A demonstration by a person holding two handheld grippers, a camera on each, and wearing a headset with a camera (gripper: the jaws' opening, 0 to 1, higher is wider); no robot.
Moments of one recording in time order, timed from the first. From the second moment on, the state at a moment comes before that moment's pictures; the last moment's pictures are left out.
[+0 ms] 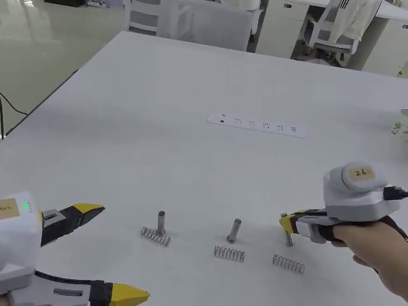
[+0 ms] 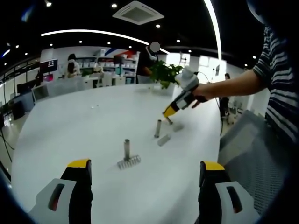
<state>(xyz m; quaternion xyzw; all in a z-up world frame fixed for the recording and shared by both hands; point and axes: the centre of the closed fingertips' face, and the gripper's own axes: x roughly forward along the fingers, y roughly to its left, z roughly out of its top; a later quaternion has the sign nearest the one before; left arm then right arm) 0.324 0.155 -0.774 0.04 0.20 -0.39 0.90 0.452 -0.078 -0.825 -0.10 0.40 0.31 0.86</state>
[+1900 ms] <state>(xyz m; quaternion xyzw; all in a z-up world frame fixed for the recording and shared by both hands) 0.322 0.151 -0.775 0.04 0.20 -0.39 0.90 0.425 -0.095 -0.818 -0.12 0.37 0.30 0.87</state>
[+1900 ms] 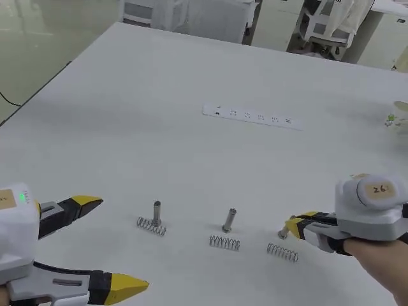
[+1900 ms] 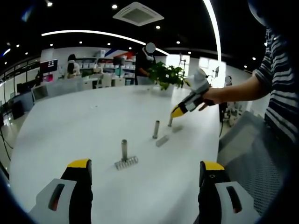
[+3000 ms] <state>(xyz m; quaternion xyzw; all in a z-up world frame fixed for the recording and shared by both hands) 0.330 0.151 -0.771 0.04 0.20 -0.40 0.90 0.417 -0.096 -0.784 -0.14 0.33 0.34 0.87</state>
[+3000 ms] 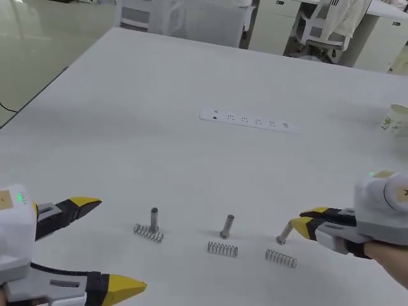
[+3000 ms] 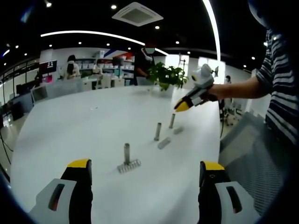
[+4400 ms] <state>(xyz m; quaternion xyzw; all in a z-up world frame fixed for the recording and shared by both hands) 0.327 0.158 -0.774 0.04 0.20 -0.39 0.90 0.376 -0.090 -0.840 -0.36 0.38 0.50 0.69</state>
